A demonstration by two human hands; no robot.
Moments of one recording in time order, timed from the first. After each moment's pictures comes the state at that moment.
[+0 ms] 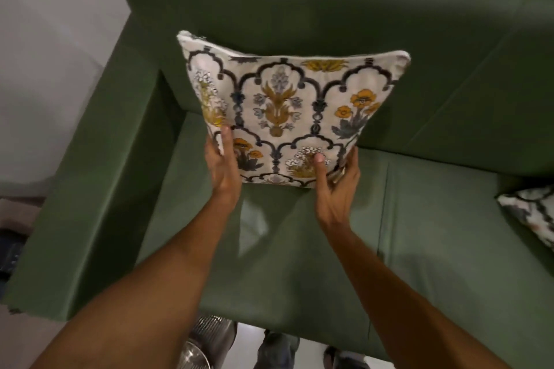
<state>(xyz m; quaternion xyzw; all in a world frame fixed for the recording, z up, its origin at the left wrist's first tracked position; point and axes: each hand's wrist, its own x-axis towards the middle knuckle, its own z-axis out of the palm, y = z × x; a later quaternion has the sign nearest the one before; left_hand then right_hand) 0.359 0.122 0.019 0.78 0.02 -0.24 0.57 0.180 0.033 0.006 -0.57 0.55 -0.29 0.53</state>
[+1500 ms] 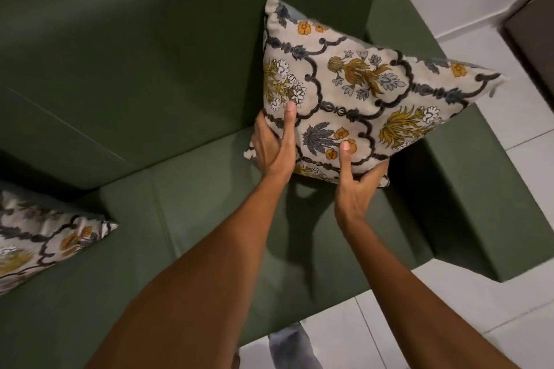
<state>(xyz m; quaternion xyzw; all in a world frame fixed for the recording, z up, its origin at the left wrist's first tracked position) -0.223 -0.255 0.025 0.76 -0.29 -0.40 0.42 -0.353 -0.201 0.009 -0.29 0.70 -0.50 0.41</state>
